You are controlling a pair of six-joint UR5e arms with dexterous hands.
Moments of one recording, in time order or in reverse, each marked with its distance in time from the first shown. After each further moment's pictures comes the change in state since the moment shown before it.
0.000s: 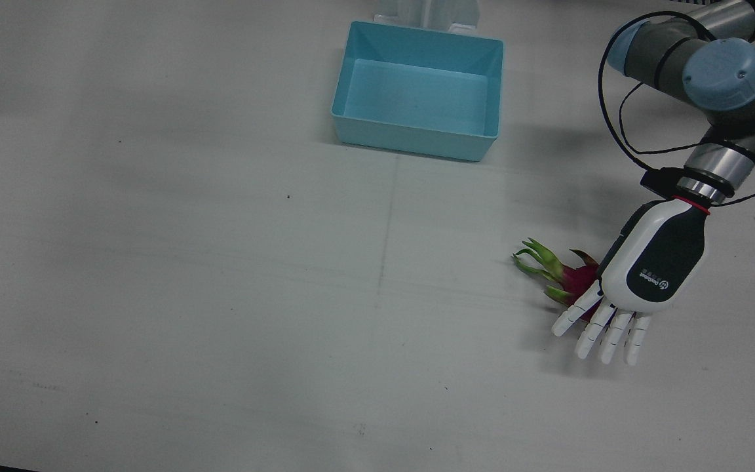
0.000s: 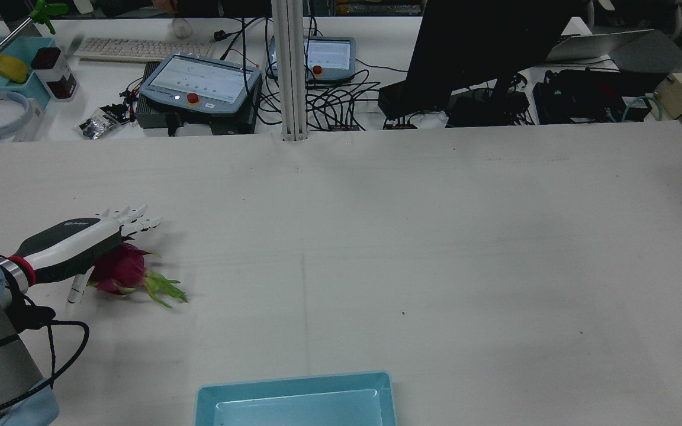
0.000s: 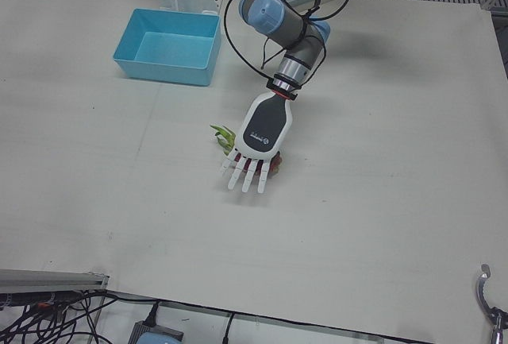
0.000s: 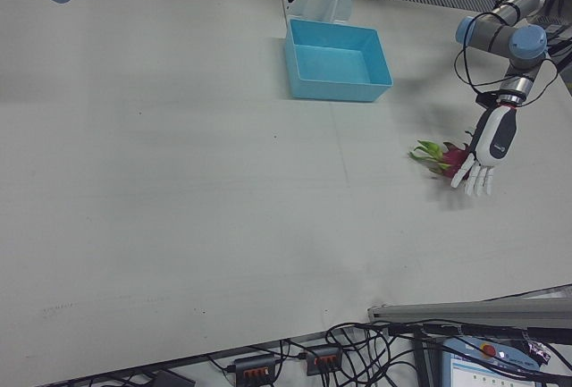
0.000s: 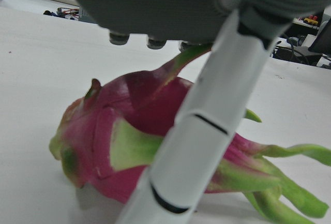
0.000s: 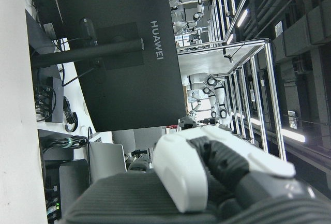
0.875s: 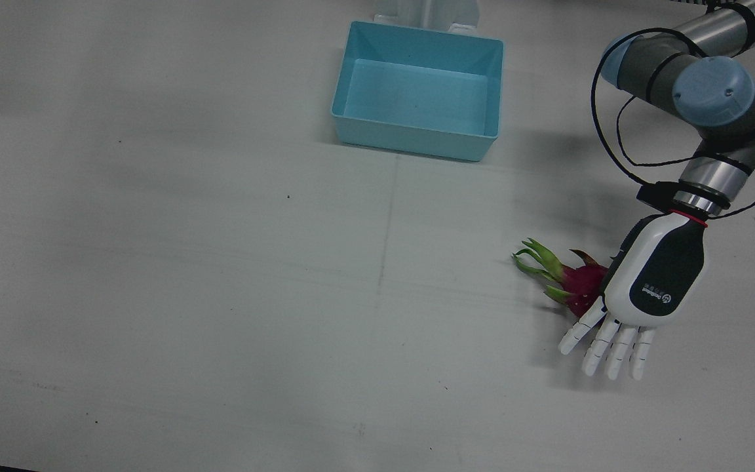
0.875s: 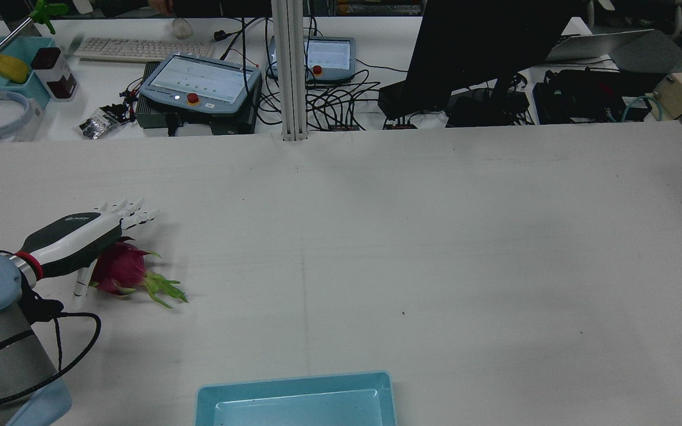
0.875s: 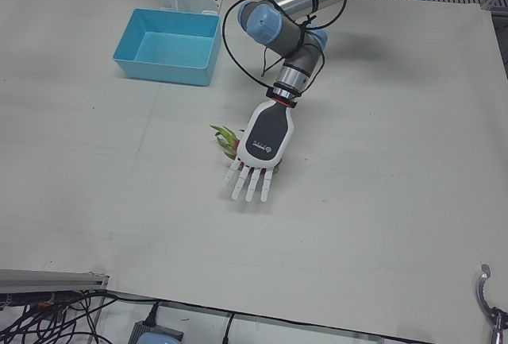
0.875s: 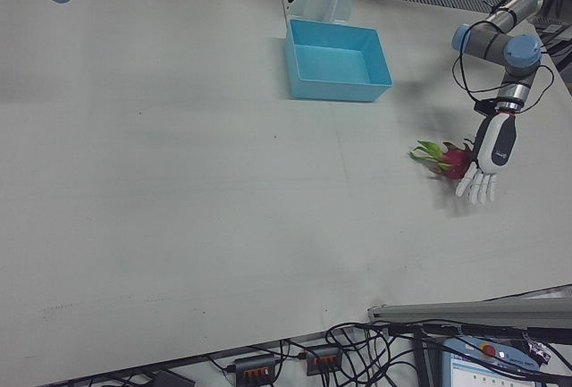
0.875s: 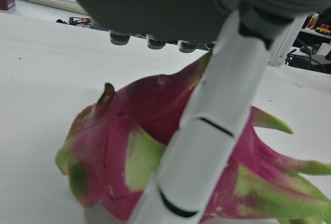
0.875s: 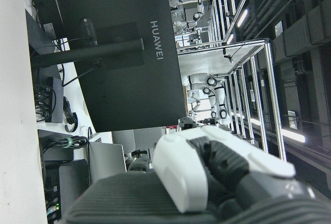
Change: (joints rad) left arm 0.003 -0.024 0.068 -0.031 -0.059 -0.006; right arm 0.000 0.000 0.000 0.000 0.000 0.000
